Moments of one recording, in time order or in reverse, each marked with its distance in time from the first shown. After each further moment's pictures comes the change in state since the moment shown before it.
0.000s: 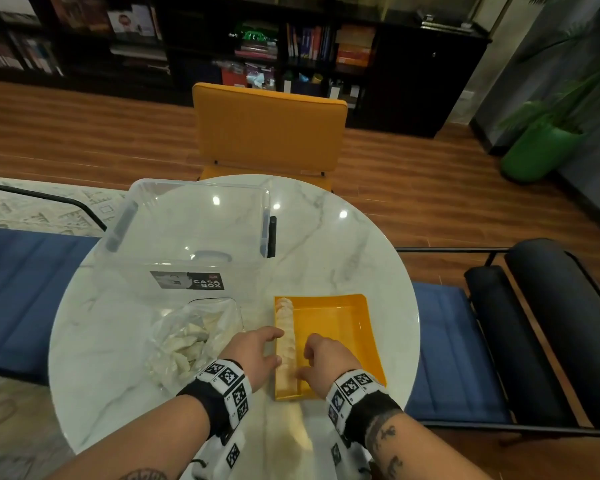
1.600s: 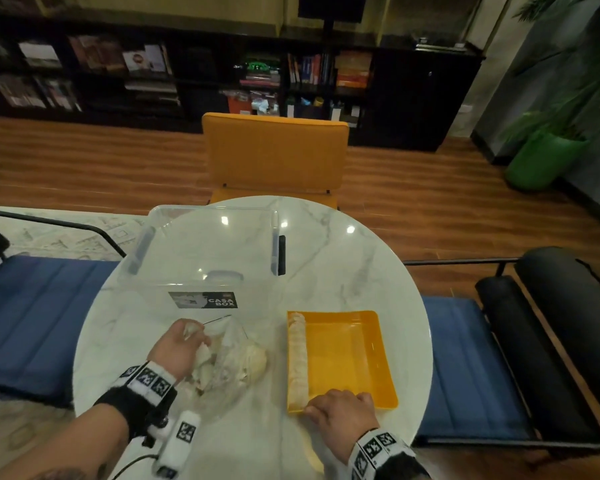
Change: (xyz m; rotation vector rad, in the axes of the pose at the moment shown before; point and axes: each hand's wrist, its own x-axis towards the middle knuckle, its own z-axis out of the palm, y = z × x) left_hand 0.005 -0.100 -0.086 -0.514 0.304 -0.284; right_hand -0.032 0.017 0.045 -0.233 -0.063 -0.059
